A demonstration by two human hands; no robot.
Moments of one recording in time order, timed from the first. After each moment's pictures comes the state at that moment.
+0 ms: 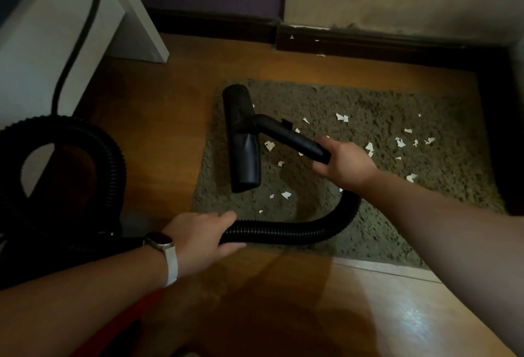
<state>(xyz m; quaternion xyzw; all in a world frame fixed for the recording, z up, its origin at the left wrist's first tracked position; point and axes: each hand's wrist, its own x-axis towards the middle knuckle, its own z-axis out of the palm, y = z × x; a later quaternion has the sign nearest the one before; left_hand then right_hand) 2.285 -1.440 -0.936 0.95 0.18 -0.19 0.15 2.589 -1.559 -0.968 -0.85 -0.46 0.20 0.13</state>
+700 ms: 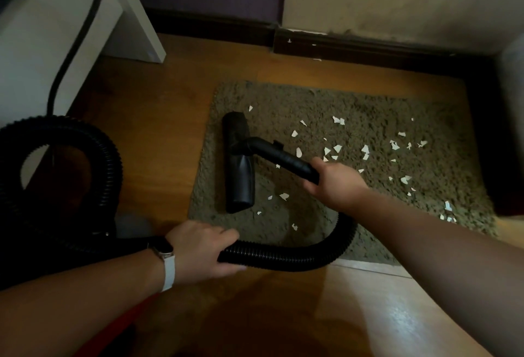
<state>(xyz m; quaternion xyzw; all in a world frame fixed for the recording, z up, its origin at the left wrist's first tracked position) 2.264 -1.437 -0.972 0.99 0.05 -0.06 0.14 2.557 -1.569 -0.974 -0.86 -0.47 0.21 0.03</state>
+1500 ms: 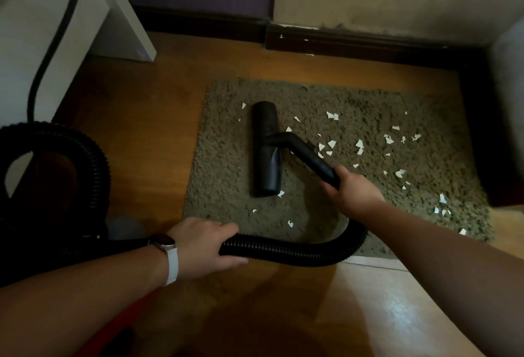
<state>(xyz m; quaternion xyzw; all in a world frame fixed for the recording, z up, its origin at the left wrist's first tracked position) 2.283 -1.439 -0.966 0.96 0.08 -0.17 0.18 2.568 -1.614 -0.990 -0.91 -0.32 0.26 0.05</state>
